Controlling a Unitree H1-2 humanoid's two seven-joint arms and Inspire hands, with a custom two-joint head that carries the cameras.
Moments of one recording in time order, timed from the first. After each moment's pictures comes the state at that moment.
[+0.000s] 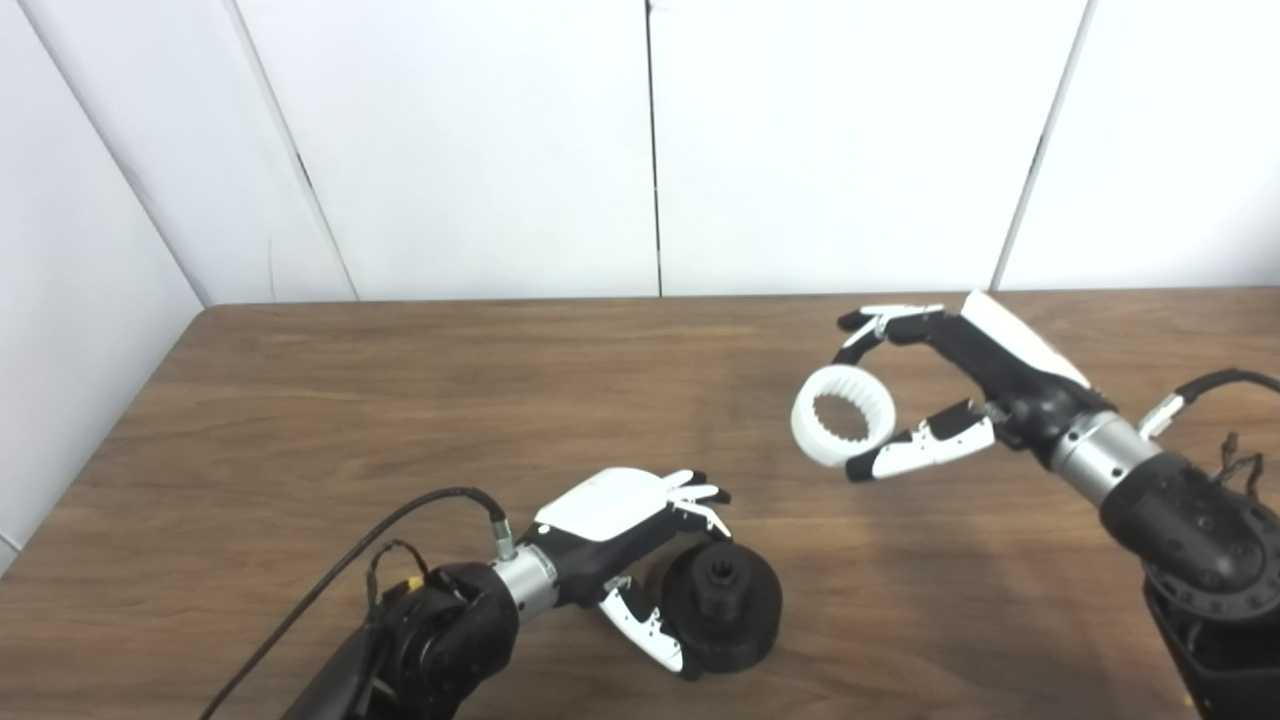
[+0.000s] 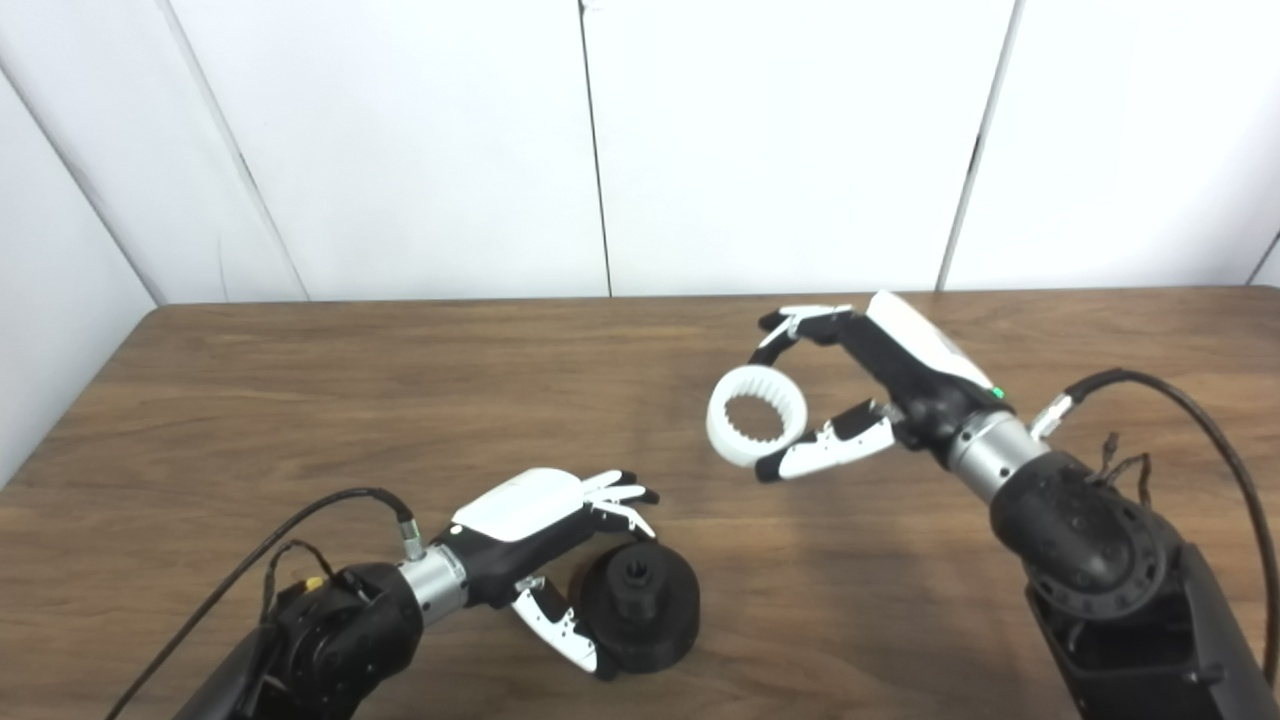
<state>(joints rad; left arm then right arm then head) -0.25 0.37 -0.45 -0.25 0.67 0.10 -0.53 -0.40 -0.44 0.21 -0.47 -0.41 0.46 0.47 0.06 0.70</state>
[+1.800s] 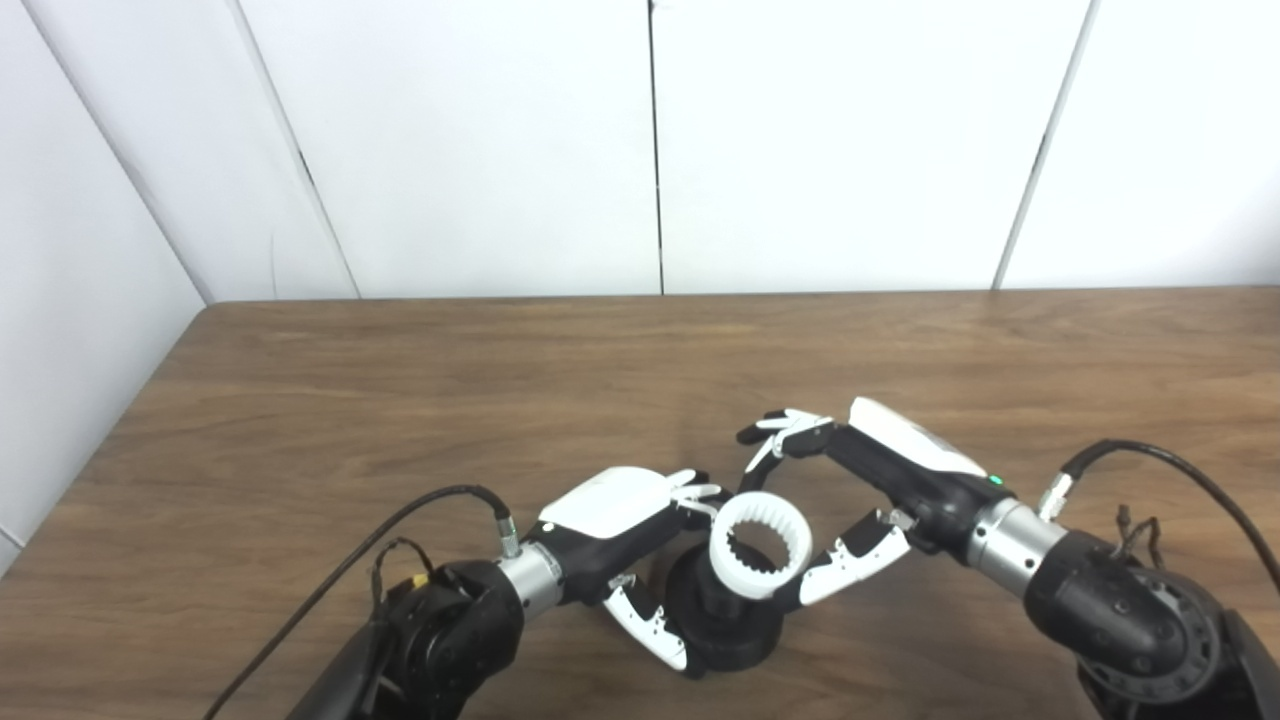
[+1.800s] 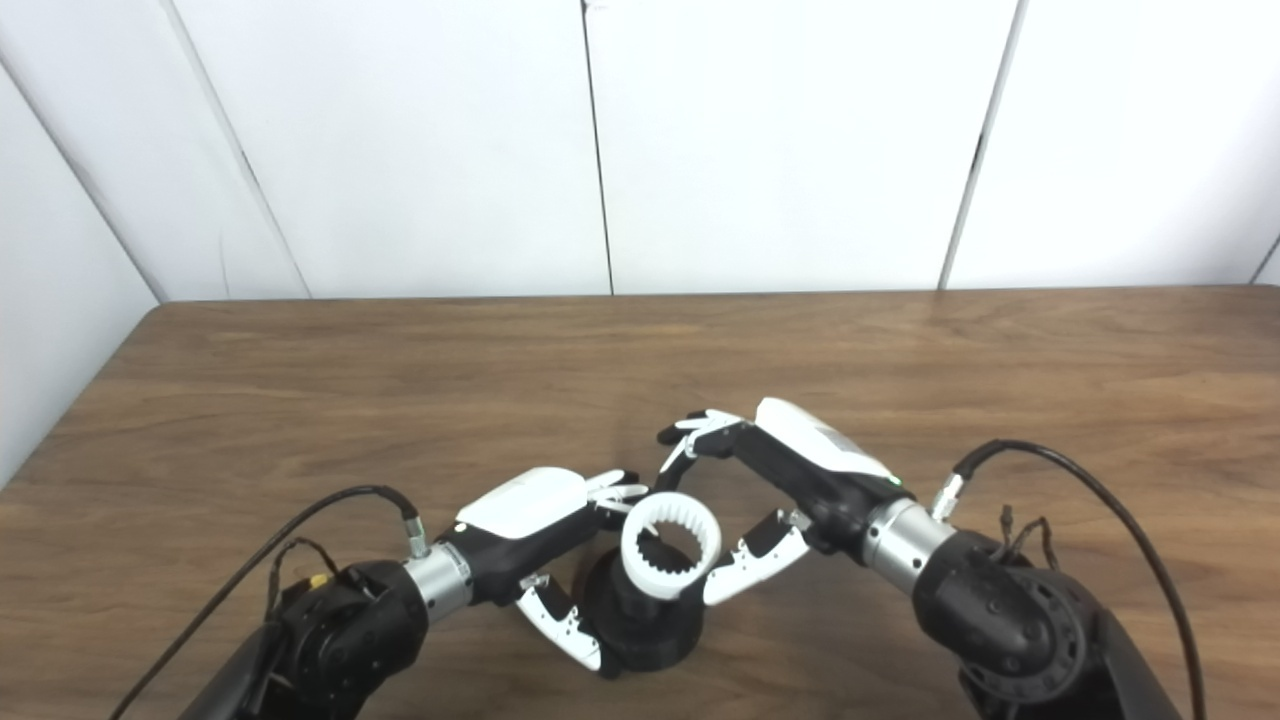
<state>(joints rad) -0.25 0.36 -0.44 -0.25 0.67 0.12 -0.55 -0.33 -0.39 0.38 -0.51 -0.44 0.45 0.54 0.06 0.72</state>
